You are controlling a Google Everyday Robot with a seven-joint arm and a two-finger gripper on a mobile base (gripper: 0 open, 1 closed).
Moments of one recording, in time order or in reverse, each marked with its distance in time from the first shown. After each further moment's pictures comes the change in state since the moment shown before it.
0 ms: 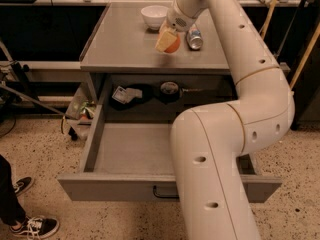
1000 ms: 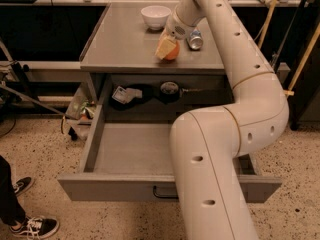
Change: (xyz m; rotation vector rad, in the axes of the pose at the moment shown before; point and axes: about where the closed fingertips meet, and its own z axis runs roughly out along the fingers) arm 0.020 0.006 0.027 -0.041 0.016 0.035
